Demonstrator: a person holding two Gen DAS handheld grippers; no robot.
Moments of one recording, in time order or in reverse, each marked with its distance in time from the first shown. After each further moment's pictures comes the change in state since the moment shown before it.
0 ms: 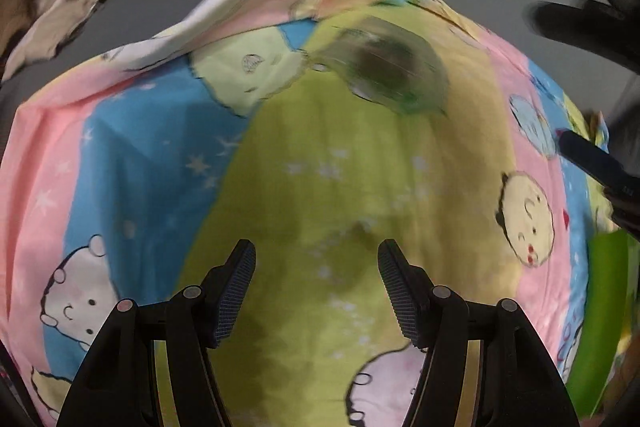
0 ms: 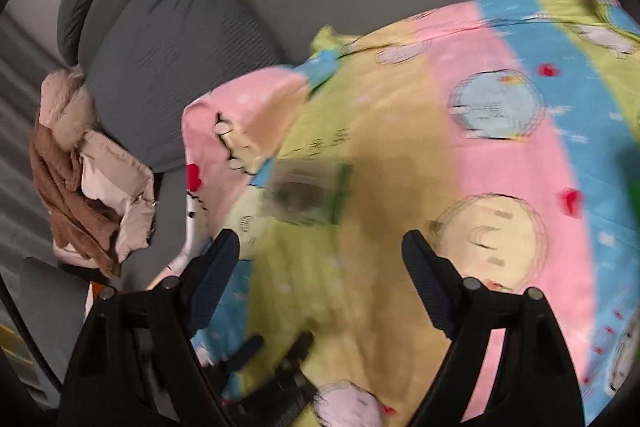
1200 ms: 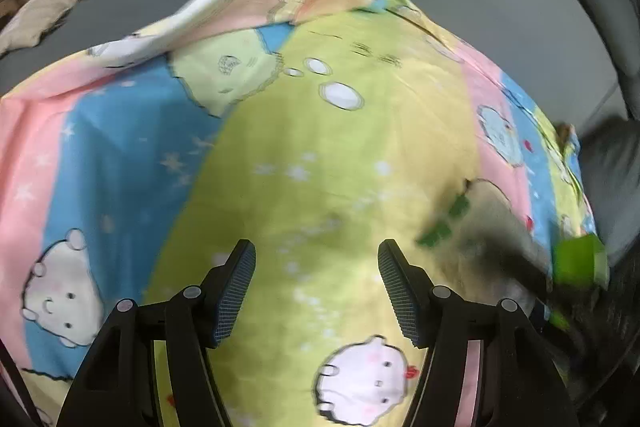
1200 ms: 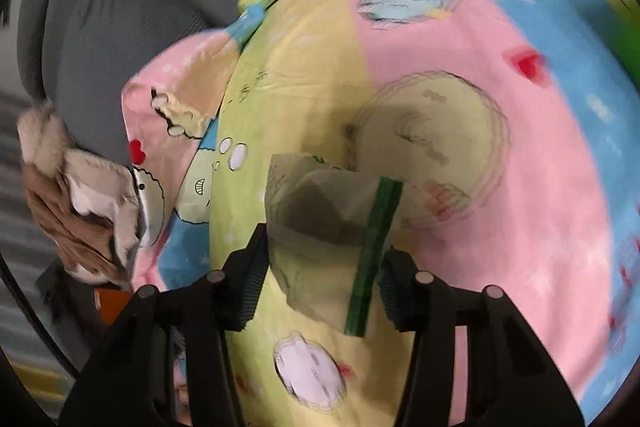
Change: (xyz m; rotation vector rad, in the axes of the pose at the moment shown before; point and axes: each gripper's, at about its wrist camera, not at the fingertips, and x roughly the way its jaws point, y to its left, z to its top) left arm -0.015 -0.012 -0.004 0.005 0.015 -0.141; right arm -0.023 -0.097 -0.072 0.270 0.086 -0.005
